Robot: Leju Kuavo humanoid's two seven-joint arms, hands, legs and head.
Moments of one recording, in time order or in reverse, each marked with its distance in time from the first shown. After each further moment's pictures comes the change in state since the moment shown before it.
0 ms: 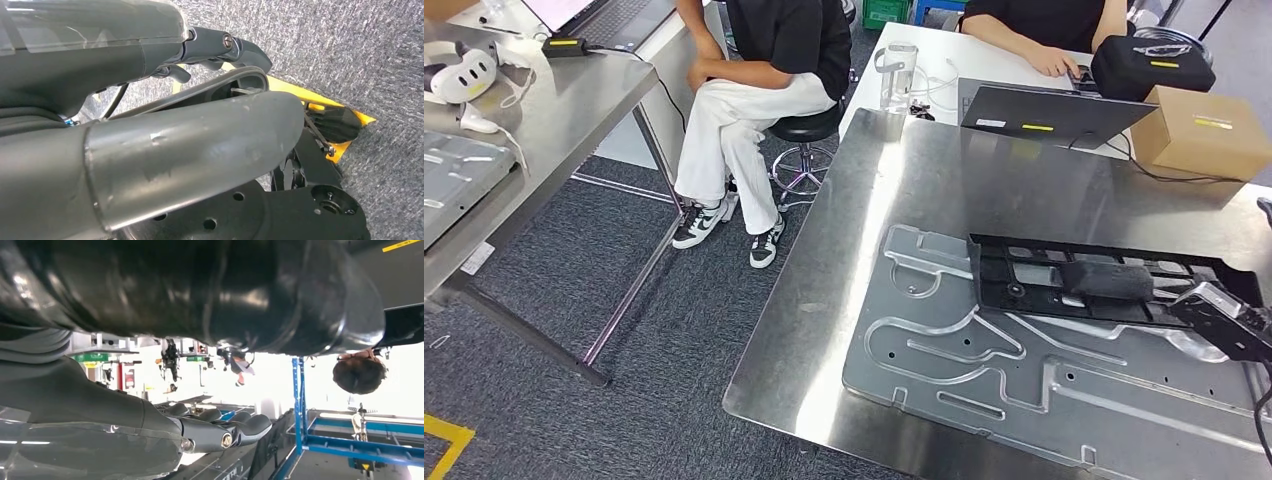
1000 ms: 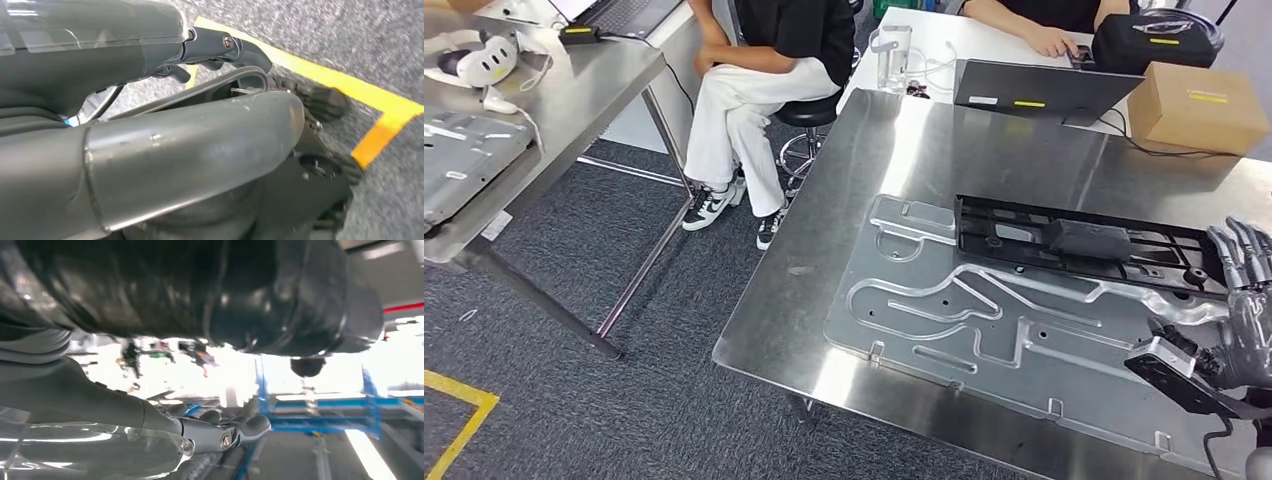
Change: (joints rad) left arm -0.003 -0.004 0.016 0.000 0.000 0.017 0.009; right arm 0.207 0.076 0.026 -0.245 0.024 -0.118 -0.039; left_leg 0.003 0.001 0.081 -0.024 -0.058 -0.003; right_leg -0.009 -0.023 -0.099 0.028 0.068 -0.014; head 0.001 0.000
